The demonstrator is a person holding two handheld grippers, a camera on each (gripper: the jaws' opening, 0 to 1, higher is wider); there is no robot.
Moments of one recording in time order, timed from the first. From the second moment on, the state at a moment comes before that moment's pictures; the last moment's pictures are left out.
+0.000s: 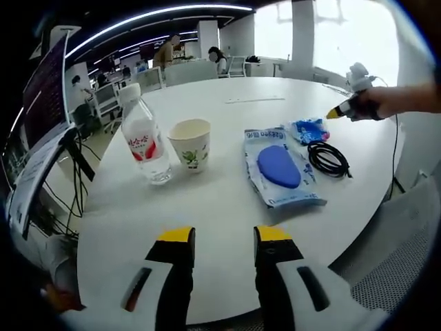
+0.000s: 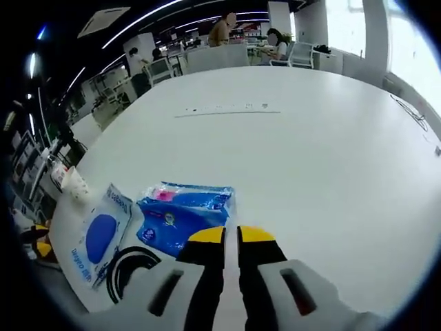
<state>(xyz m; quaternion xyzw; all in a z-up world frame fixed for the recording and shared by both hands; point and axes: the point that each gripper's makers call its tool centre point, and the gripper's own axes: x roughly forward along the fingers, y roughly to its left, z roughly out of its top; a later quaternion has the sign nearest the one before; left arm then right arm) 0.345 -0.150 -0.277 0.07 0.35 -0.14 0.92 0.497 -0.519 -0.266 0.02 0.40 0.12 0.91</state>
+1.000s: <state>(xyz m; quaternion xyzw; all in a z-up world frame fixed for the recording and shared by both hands) 0.344 -0.164 -0.279 0.08 0.36 -0.17 0.92 0.461 -0.477 -0.310 -0.05 0.40 0.22 0.89</state>
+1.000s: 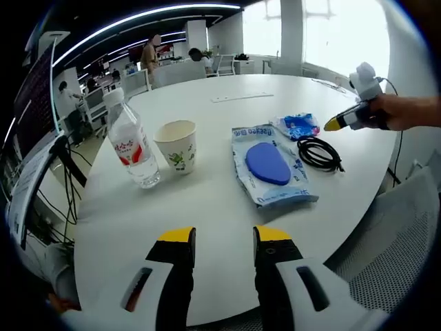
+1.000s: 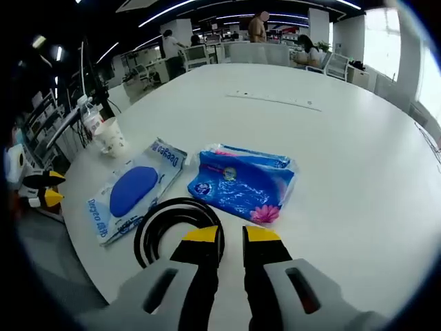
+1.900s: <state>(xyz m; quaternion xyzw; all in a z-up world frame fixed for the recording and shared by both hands) 0.335 -0.208 -0.286 0.04 0.38 -0.19 0.91 0.478 -0.386 -0.288 -0.14 0.38 0.34 0.85</state>
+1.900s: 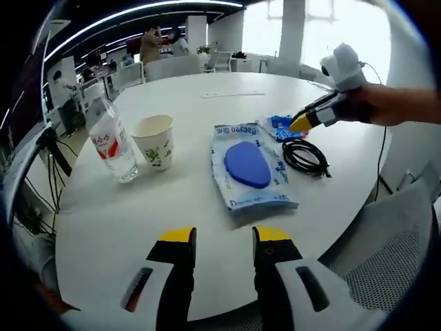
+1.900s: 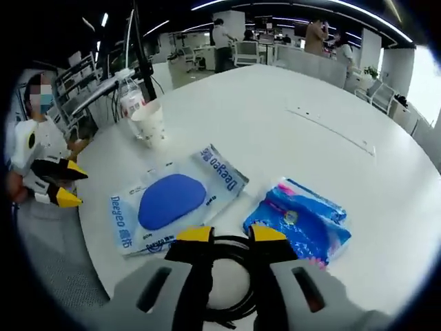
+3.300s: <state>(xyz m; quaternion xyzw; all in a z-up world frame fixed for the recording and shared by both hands) 0.324 -0.224 -0.297 0.00 0.40 -0.20 0.90 0.545 -0.323 -0.343 -0.24 0.43 0.44 0.75</state>
